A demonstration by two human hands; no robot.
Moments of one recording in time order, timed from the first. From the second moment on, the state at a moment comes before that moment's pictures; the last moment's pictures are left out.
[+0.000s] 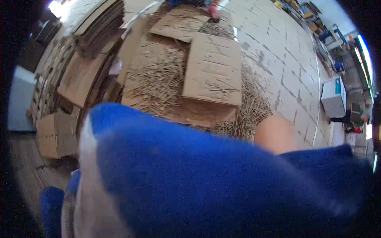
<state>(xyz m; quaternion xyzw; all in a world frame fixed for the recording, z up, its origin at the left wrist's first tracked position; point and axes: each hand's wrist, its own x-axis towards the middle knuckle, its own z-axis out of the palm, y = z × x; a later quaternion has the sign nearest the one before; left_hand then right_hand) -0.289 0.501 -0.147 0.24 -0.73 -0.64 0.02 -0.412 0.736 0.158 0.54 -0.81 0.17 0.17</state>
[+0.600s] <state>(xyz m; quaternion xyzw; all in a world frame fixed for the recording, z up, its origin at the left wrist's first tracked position) -0.444 0.593 -0.091 0.16 -0.70 -0.69 -0.04 -0.512 0.872 0.141 0.37 -0.88 0.24 0.18</state>
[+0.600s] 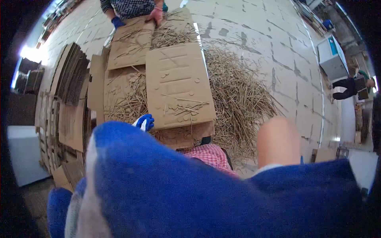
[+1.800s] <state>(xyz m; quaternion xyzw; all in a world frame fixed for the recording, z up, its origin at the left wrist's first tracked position) -0.537 0.605 -0.162 0.22 -0.76 -0.61 -0.09 -0.587 0.895 -0.140 -0.12 -0.89 0.42 -0.12</state>
